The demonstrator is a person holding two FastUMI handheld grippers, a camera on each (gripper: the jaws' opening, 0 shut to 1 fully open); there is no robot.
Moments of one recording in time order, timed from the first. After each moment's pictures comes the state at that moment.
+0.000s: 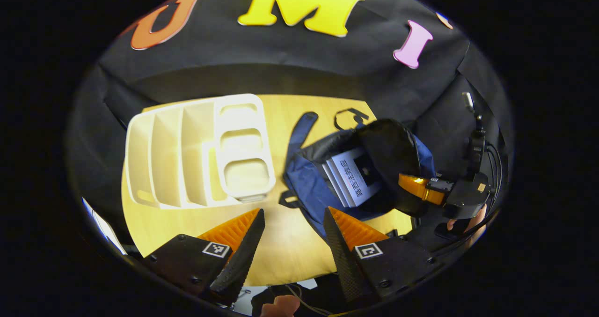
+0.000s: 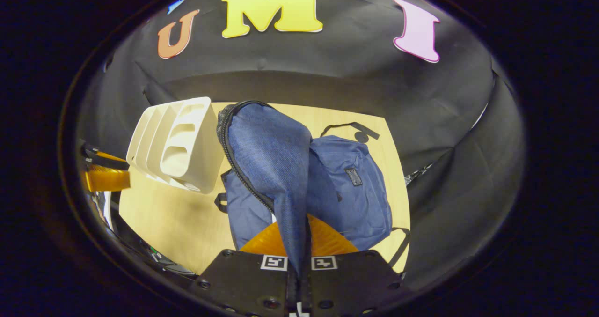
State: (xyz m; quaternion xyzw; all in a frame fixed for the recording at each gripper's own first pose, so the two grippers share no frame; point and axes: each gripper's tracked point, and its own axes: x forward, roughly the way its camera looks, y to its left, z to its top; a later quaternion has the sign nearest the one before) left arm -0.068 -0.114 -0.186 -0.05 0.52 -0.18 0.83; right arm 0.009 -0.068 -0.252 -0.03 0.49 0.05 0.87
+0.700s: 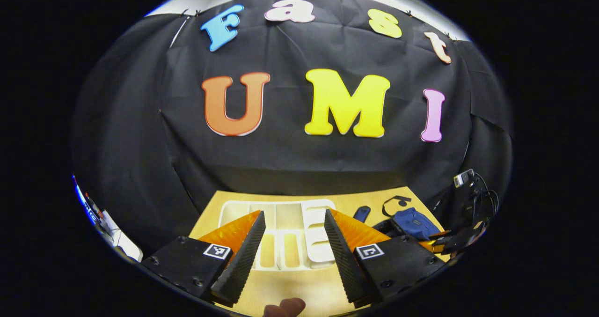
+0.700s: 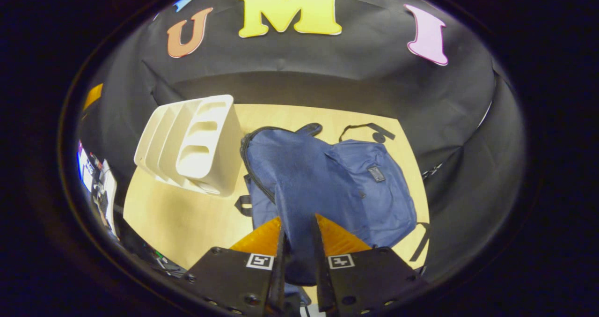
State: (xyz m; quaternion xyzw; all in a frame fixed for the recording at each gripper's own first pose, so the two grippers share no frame) left arm -0.013 0.024 -0.027 -0.01 0.23 -0.04 0.97; right arm -0.013 -0.003 -0.266 -0.02 0.48 0.08 0.87
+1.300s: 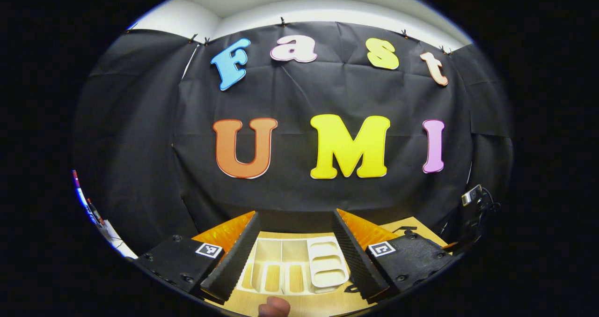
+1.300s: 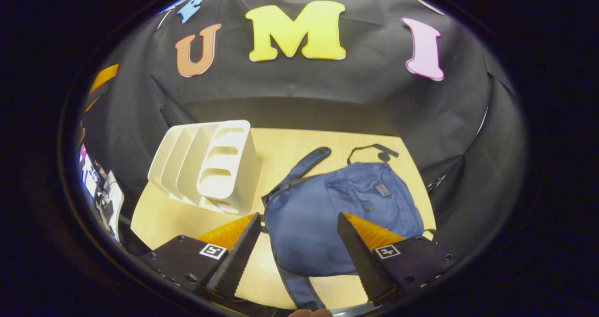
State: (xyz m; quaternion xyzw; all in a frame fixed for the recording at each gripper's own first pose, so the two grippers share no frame) left arm -0.006 0.020 0.029 -0.01 0.10 -0.02 0.99; right arm -0.002 0.020 -0.206 0.01 0.38 0.09 0.92
